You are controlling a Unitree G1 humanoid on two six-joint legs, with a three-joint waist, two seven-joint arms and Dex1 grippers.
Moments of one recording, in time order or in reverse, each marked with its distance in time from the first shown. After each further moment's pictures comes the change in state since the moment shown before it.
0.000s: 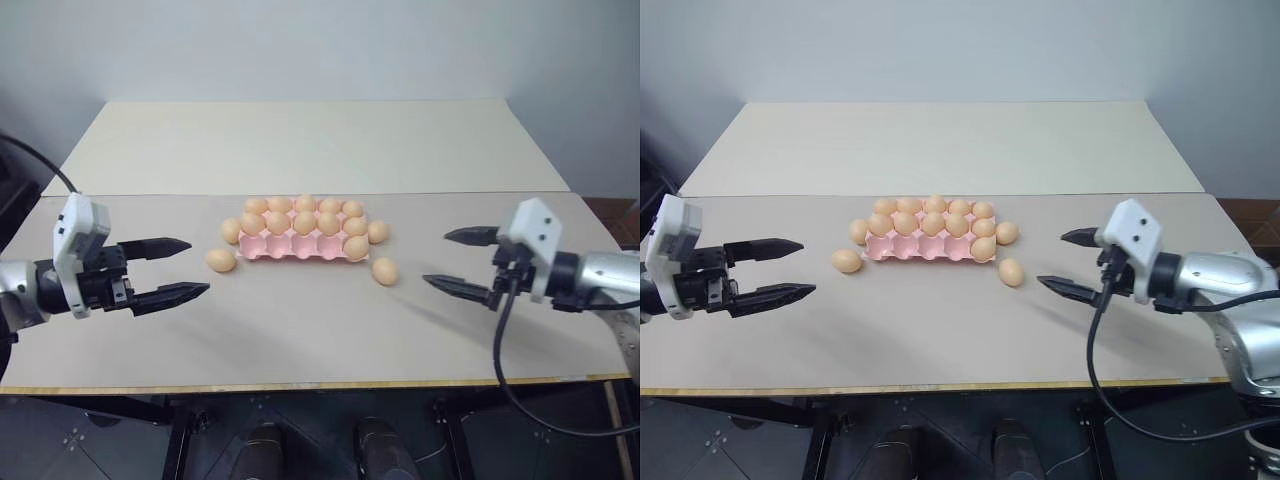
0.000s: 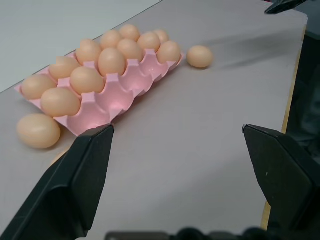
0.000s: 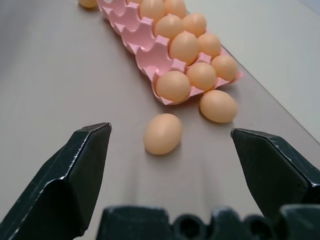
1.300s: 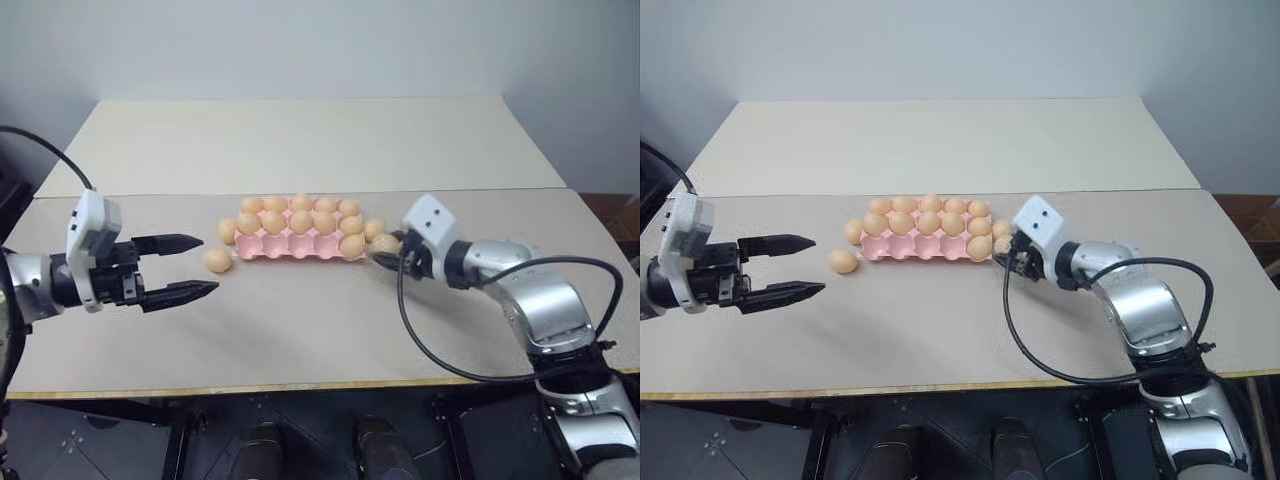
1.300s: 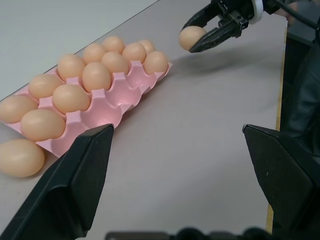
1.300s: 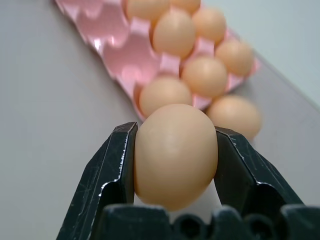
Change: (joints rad) left arm -0.049 -0.022 -0.071 0.036 0.005 -0.062 -0.024; right arm -0.322 0.332 0.286 0.068 -0.289 0.248 -0.222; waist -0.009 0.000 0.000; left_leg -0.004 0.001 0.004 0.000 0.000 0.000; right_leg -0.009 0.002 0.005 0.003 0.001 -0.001
